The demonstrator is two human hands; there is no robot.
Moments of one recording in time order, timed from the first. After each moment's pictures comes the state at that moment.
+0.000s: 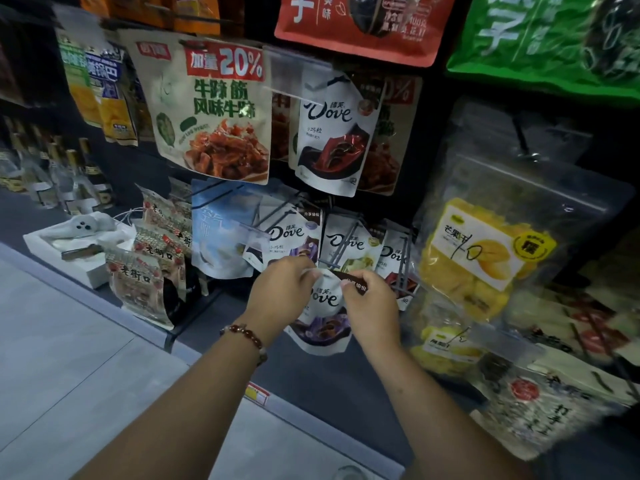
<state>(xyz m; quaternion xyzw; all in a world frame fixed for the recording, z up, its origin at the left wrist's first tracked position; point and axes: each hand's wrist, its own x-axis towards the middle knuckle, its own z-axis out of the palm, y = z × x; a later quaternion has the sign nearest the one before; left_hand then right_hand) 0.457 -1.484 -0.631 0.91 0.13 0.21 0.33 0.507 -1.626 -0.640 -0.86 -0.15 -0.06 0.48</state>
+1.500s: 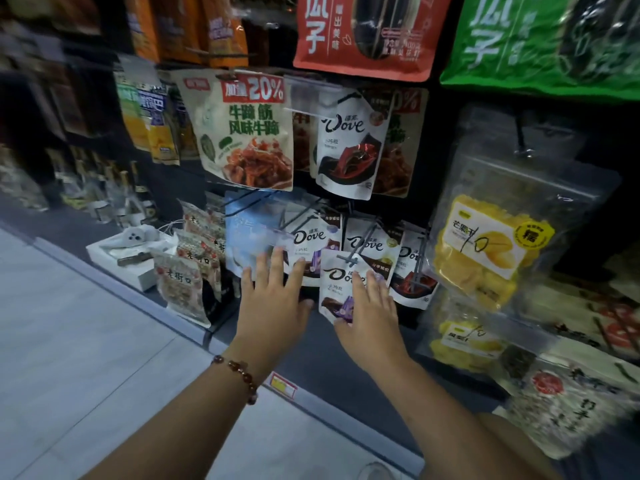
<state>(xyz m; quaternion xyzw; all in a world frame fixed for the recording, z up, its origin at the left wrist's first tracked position) 0.395 -1.481 -0.648 0.96 0.20 0.20 -0.04 0.462 -1.635 -0.645 -0.93 -0.28 0.00 0.22</state>
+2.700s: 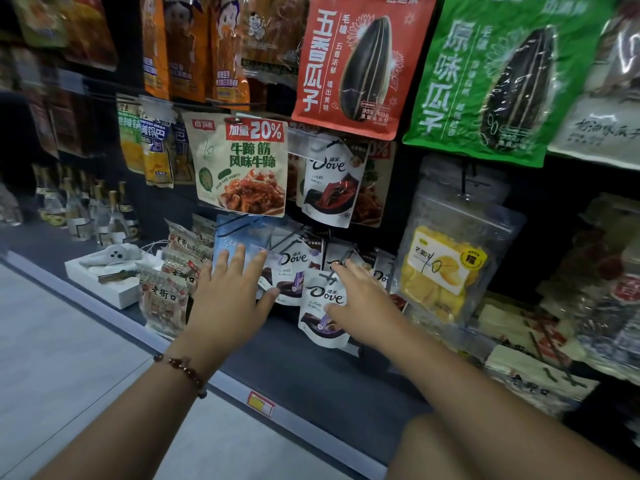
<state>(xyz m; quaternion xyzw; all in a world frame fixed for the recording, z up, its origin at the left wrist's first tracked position) 0.332 -1.465 -0.581 0.96 0.20 0.21 0.04 0.429 -1.658 -0.541 -0.92 -0.36 0.01 0.16</state>
